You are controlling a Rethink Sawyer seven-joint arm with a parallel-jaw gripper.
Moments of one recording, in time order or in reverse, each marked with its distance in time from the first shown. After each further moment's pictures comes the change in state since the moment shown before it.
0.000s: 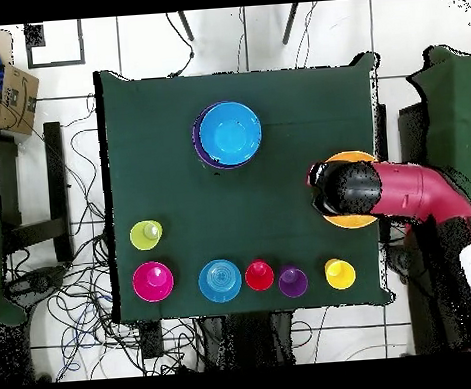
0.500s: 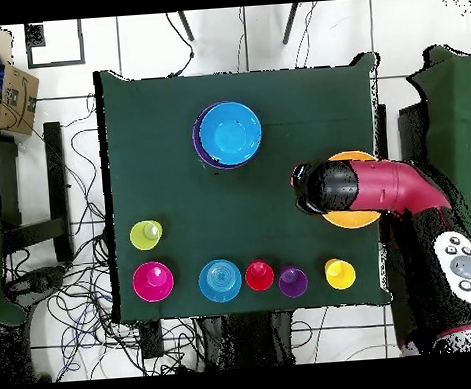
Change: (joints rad) arm 0.043 0.043 0.000 0.000 0.000 0.000 0.000
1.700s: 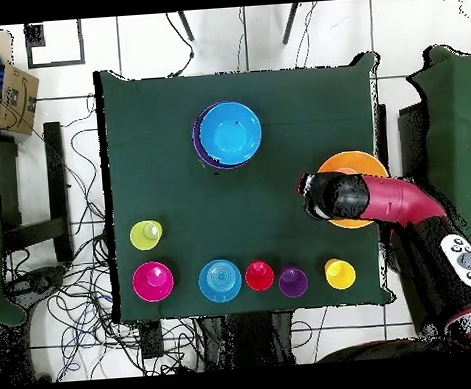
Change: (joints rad) arm -0.118 0.149 0.036 -0.001 -0.001 -0.115 0.000
